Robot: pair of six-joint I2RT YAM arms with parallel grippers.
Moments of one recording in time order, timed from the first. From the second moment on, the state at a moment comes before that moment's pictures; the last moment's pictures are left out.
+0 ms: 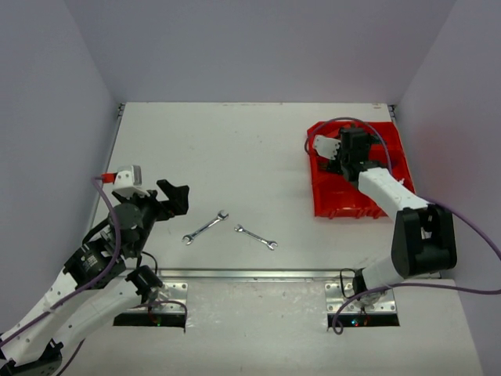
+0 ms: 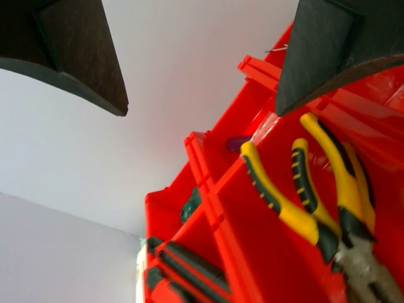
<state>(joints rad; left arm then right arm) -0.72 0.44 0.76 -0.59 -0.60 -0.53 0.14 1.50 0.90 -0.06 0.36 -1.27</state>
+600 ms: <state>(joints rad) -0.72 0.53 0.76 -0.61 -0.69 -0.55 0.64 1.40 1.17 -0.48 -0.18 0.04</state>
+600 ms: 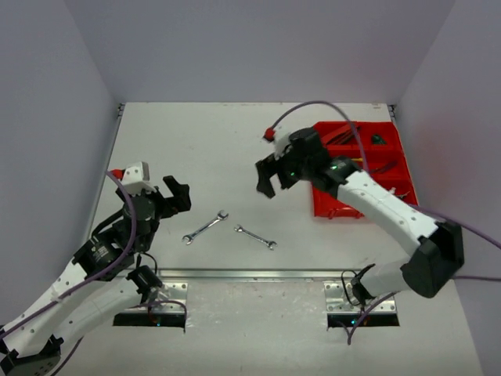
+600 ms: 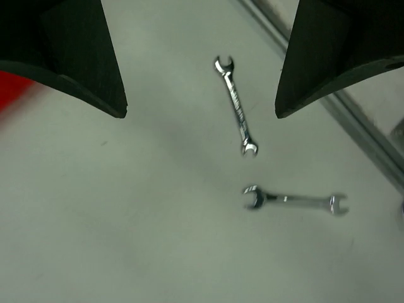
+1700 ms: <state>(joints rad) -0.72 0.55 0.76 -0.63 -0.73 -0.57 0.97 2.02 1.32 -0.65 0.03 0.04</state>
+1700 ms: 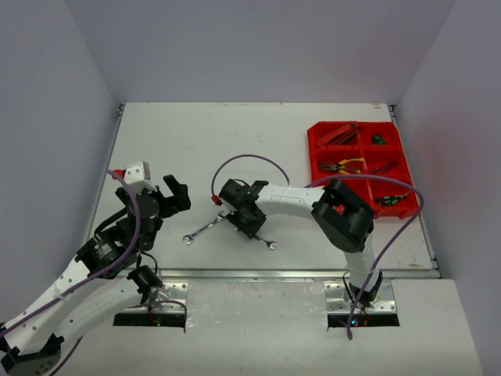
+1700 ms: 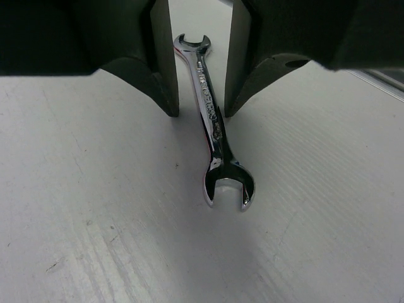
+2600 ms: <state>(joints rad) -0.72 0.55 0.76 -0.63 -0.73 -0.57 0.97 1.72 1.14 -0.63 0.10 0.11</state>
